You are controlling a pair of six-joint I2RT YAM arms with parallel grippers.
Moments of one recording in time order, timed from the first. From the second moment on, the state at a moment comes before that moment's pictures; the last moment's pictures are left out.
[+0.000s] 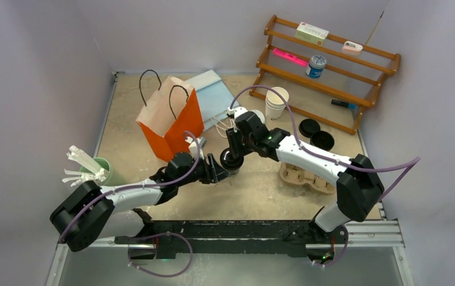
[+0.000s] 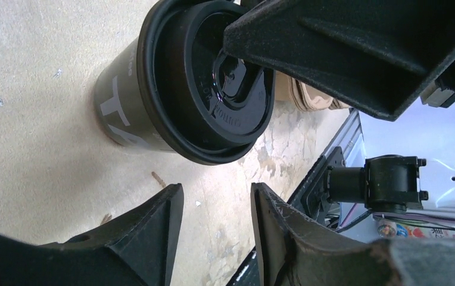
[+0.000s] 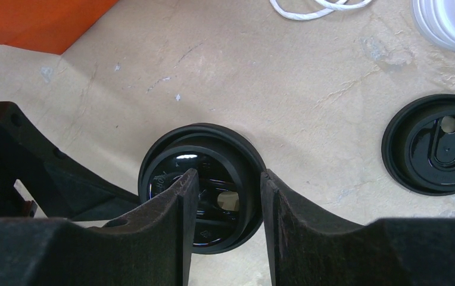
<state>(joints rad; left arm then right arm) -0.76 1.22 0.33 0.51 0.22 -0.86 0.79 1.55 1.14 -0.42 0.06 0.31</state>
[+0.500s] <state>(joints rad) -0.69 1.31 0.35 0.61 0.32 -0.90 0.79 1.55 1.14 -0.42 0.05 0.31</state>
